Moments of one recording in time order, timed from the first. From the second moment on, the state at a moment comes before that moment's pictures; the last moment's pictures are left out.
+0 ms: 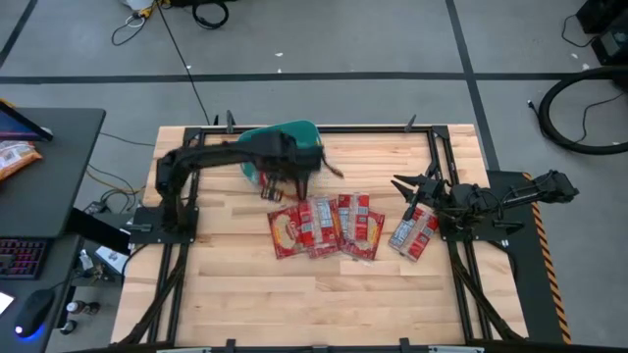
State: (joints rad) left arm 0.15 1.91 1.95 -1.55 -0.38 0.36; right arm 0.16 0.26 0.03 0.22 0.71 -0.18
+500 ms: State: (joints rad) left arm 0.48 1.90 1.82 -1.30 -0.29 0.15; right arm 0.16 0.26 0.03 0.23 0.71 -0.18
